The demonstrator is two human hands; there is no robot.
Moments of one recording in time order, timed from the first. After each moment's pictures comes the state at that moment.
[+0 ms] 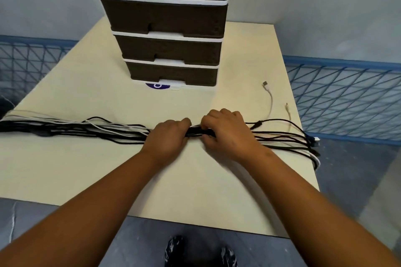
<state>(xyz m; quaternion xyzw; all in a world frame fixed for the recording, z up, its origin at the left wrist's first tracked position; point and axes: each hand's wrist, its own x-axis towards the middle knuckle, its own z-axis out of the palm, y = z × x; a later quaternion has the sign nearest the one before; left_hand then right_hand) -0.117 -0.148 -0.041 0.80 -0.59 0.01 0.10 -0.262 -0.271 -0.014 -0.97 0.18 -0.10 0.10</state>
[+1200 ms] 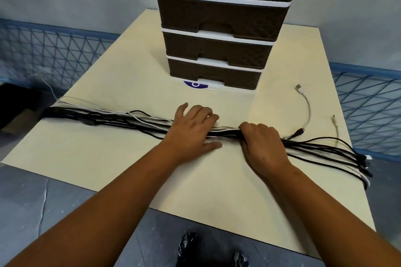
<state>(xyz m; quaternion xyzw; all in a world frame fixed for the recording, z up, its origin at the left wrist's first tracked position) -0.076 -0.120 -0.031 0.79 -0.62 0.05 0.02 -0.246 -0.262 -0.056 -0.96 0.23 -0.14 0.07</state>
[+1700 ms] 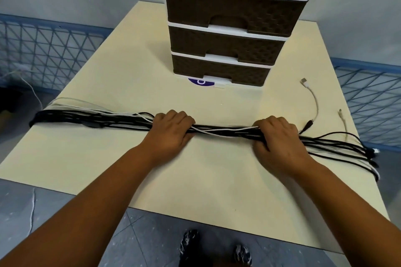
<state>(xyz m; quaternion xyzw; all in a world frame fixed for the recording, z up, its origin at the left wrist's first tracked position) -0.009 -0.070 -0.064 0.78 -0.61 0.07 0.13 -0.249 -0.255 -0.038 -0.95 0.28 -0.04 0.09</state>
